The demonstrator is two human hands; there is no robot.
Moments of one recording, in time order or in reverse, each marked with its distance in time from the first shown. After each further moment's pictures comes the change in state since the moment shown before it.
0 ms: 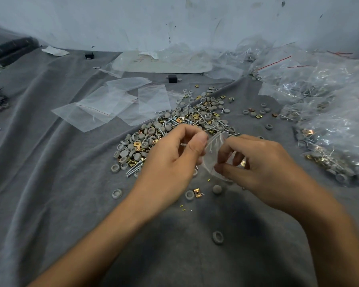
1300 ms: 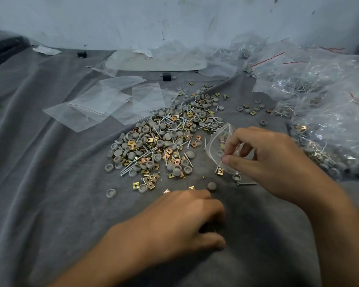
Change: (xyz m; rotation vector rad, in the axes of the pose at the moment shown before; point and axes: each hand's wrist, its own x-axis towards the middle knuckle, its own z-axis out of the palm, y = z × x) left_hand -0.037 -0.010 0.010 0.823 -0.717 0.202; right_hand -0.006 0.013 -0.013 0.032 0.050 0.053
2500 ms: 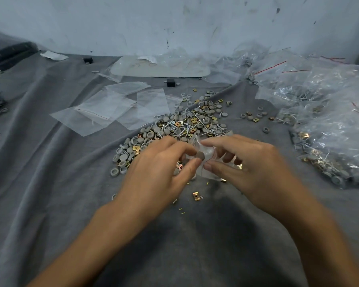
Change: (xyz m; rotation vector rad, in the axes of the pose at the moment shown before) left_hand 0.001 -0.026 -0.032 -0.010 0.699 -0.228; right_hand 0.004 -0.018 0.022 0.009 0.069 -0.127
